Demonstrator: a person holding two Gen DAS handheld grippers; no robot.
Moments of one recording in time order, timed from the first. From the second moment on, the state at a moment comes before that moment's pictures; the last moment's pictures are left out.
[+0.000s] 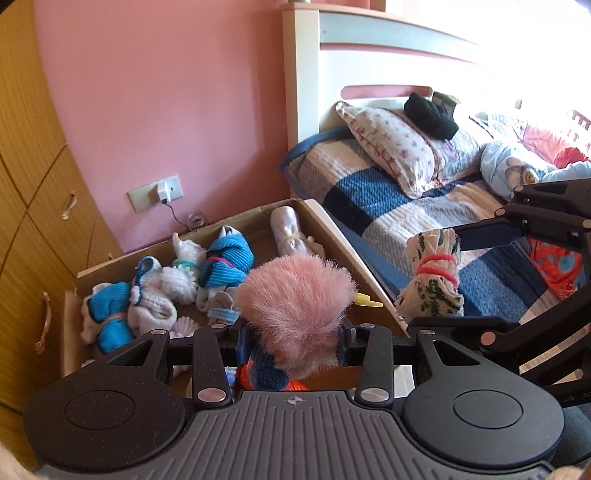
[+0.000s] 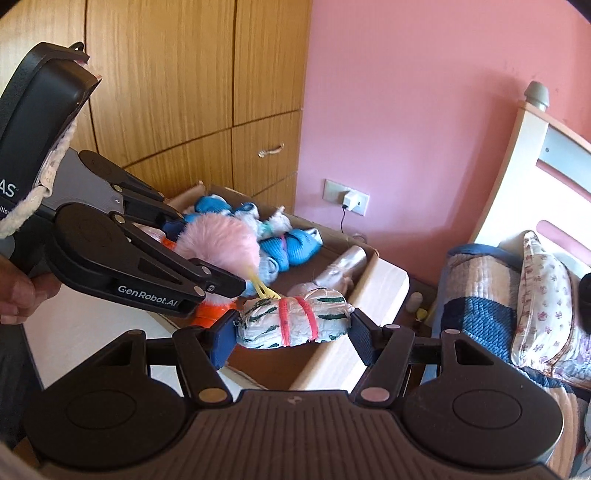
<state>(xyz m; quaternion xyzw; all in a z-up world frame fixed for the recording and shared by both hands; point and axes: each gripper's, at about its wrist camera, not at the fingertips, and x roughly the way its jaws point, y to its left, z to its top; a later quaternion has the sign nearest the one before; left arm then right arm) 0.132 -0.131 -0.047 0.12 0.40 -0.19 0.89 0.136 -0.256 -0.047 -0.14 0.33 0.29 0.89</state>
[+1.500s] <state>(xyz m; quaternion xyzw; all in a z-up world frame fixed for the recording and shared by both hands) 0.146 -0.107 -0.069 0.06 0.46 -0.15 0.87 0.147 -0.218 -0.086 -0.21 0.38 0.30 0.85</state>
